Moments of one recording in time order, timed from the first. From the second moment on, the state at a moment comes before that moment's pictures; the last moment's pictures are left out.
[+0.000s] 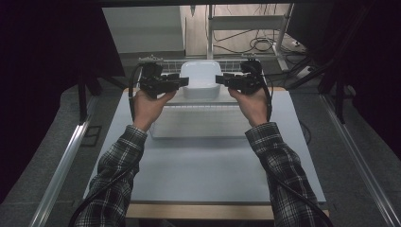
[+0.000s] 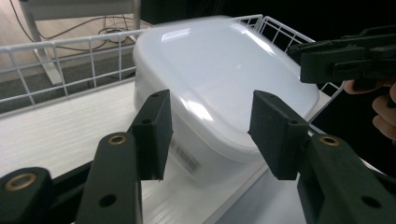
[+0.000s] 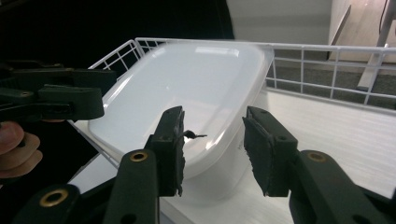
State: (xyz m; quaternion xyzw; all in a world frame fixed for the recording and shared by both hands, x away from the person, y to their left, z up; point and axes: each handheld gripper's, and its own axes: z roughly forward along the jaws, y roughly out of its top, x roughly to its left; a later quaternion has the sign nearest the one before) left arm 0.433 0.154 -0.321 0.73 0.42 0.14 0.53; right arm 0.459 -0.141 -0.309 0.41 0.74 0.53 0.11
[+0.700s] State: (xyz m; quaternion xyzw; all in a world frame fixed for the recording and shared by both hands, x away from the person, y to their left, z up) left arm 0.401 0.162 -0.343 0.74 0.38 0.13 0.53; right arm 0.439 -0.162 -0.310 0.39 0.74 0.54 0.12
